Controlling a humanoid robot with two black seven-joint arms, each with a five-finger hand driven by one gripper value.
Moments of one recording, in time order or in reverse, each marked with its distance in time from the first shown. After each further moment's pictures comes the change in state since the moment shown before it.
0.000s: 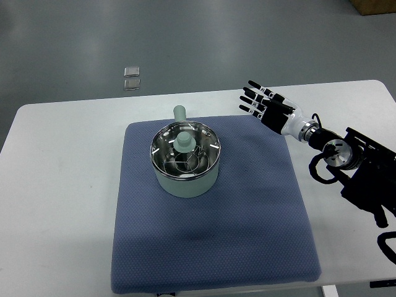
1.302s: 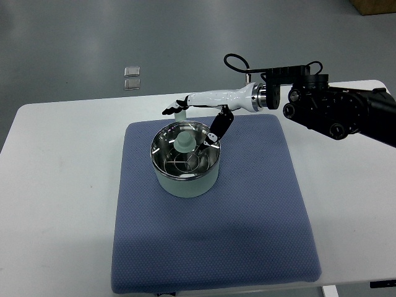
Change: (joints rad) left arm -0.001 0.000 0.001 0.003 0.000 0.000 0.000; right arm 0.486 -0.077 -0.631 0.320 -1.229 -0.137 0.439
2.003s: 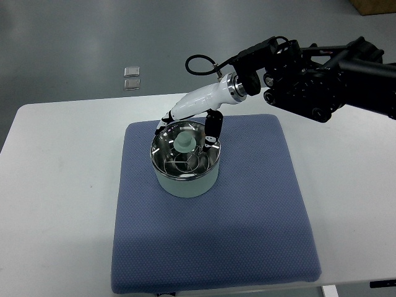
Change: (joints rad) left arm 0.000 0.000 0.001 -0.006 0.000 -0.001 0.001; right arm 0.224 0.096 -0.319 -0.059 -0.101 0.001 0.092
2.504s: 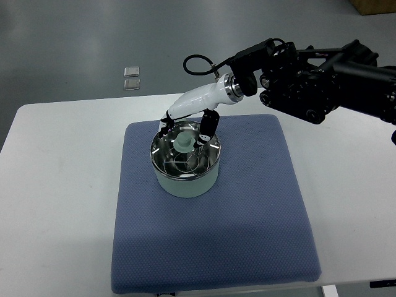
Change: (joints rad) left arm 0.000 0.000 -0.001 -0.002 0.000 -0.002 0.000; right arm -0.006 0.029 0.005 -0.025 0.005 -0.014 0.001
